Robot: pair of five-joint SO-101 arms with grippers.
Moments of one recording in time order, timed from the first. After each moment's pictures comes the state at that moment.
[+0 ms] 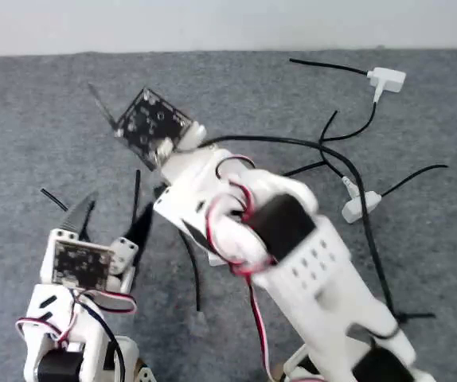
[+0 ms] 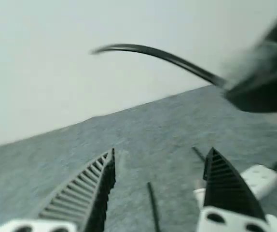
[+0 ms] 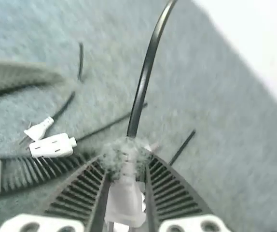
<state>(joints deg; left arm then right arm) -2.8 -103.6 71.3 57.9 -9.9 -46.6 -22.1 -5.5 76.0 15.6</state>
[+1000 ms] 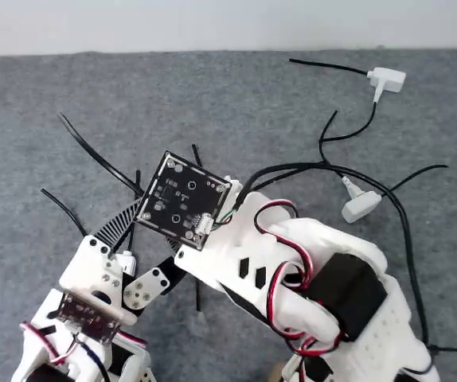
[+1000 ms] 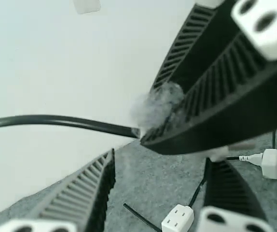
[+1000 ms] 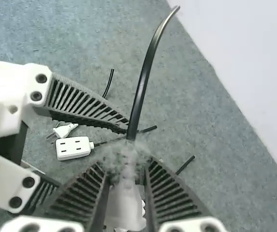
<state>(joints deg) 20.5 -103.6 61.8 58.2 -11.0 -53.3 -35.7 -7.4 84.7 20.7</state>
